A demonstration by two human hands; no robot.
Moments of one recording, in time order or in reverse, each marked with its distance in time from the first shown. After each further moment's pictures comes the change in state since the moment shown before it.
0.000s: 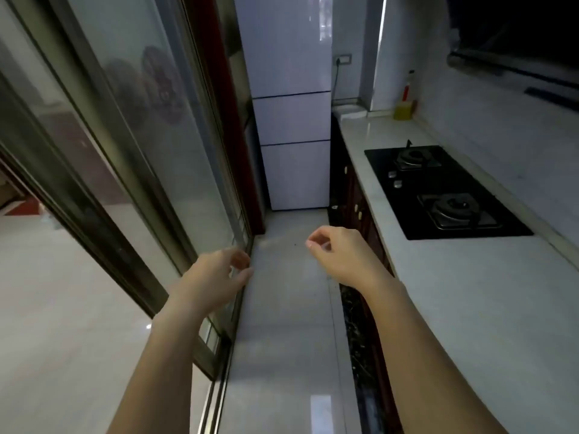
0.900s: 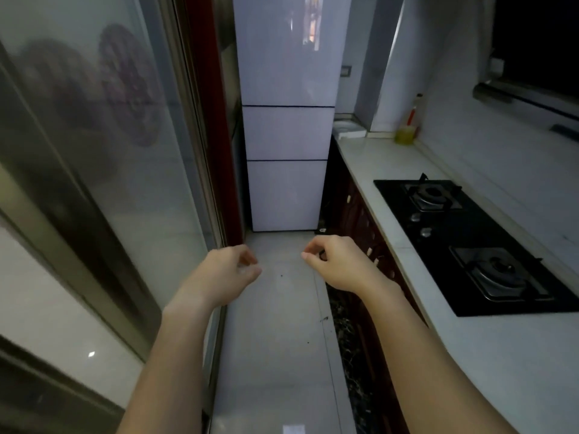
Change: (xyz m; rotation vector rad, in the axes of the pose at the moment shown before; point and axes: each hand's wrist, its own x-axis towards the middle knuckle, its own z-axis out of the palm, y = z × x) left_hand 0.335 -0.145 -0.022 -0.112 -0.085 0.055; right_hand 0.330 -0.013 0.075 -0.211 -0.077 0.067
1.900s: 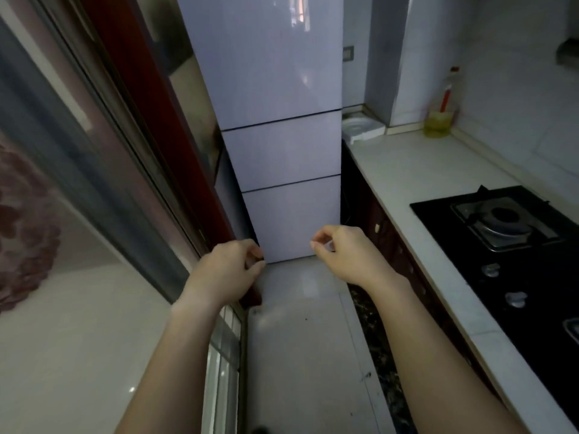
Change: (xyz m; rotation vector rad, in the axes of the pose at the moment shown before) left_hand 0.400 0.008 -0.025 0.213 -0.026 0.057; right_hand 0.374 0.126 -0.047 0.137 0.148 0.062
